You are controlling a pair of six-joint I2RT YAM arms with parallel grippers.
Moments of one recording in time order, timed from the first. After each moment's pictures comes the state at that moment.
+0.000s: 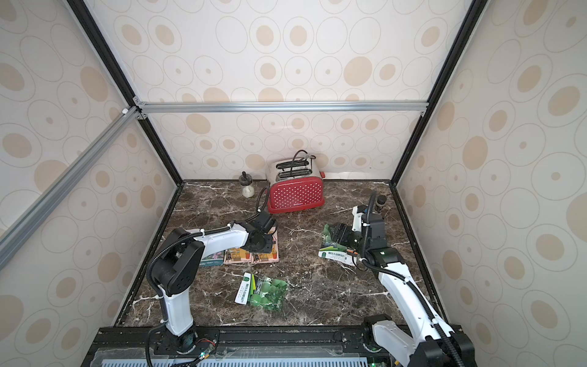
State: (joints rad) left arm -0.62 1.91 1.22 -0.55 -0.15 -0.53; right arm 0.14 1.02 0.73 -0.32 -0.29 0.51
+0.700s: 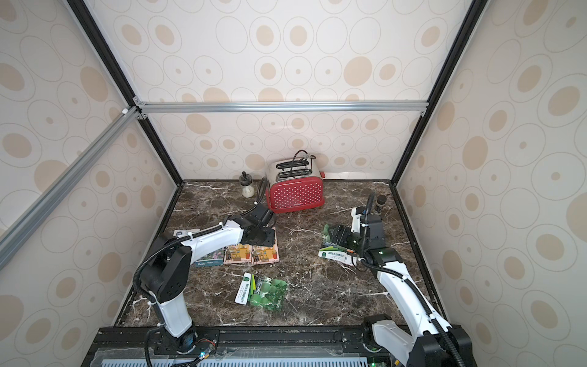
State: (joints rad) left arm -0.62 1.81 1.27 -0.57 -0.10 -0.45; right arm 0.14 1.05 0.72 -0.30 -0.30 0.50
